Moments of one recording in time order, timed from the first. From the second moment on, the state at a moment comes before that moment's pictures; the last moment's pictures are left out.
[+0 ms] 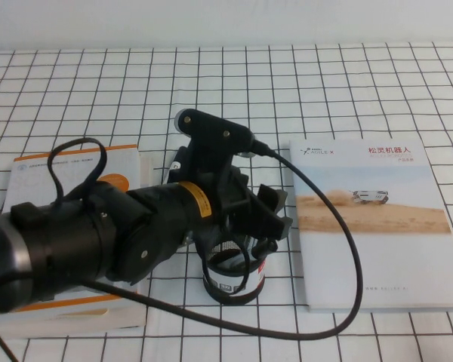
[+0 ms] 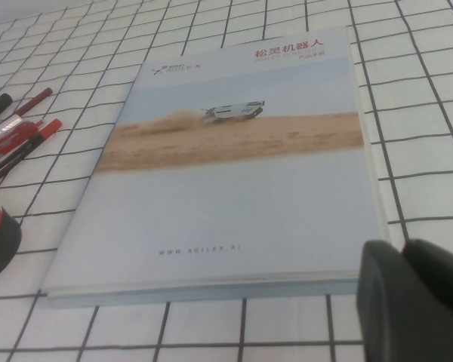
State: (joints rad) right arm 0.12 -0.02 0.03 0.24 0.38 0.03; left arm -0.79 1.56 -0.92 -0.02 0.03 -0.08
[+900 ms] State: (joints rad) right arm 0.12 -0.02 0.03 0.24 0.38 0.03; left arm -0.79 1.68 -0.93 0.01 -0.09 -0.08
